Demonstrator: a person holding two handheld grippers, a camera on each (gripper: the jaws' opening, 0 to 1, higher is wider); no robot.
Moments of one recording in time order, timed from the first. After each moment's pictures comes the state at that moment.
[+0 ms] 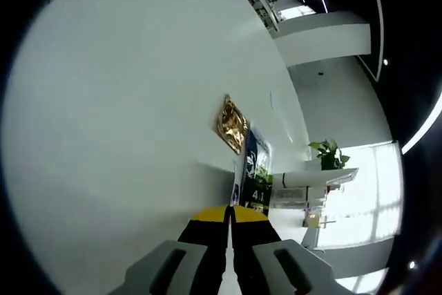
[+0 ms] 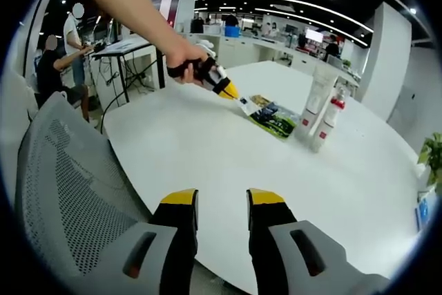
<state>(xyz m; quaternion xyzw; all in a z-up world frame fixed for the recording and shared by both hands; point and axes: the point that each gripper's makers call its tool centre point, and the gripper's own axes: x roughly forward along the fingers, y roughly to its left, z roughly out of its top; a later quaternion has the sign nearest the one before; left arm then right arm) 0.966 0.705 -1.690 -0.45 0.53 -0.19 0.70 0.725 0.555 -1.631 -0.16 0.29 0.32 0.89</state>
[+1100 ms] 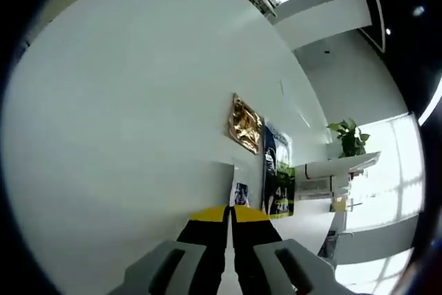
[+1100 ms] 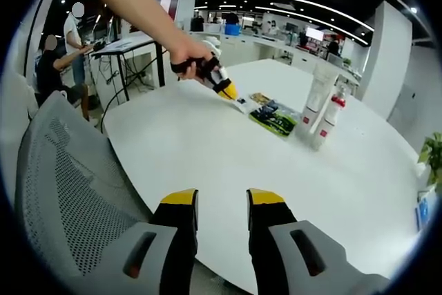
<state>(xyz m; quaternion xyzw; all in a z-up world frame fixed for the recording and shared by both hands) 0.967 0.714 -1.708 -0.35 0.56 -0.19 0.73 0.725 0.554 -1.633 -0.16 0.29 0.32 0.89</state>
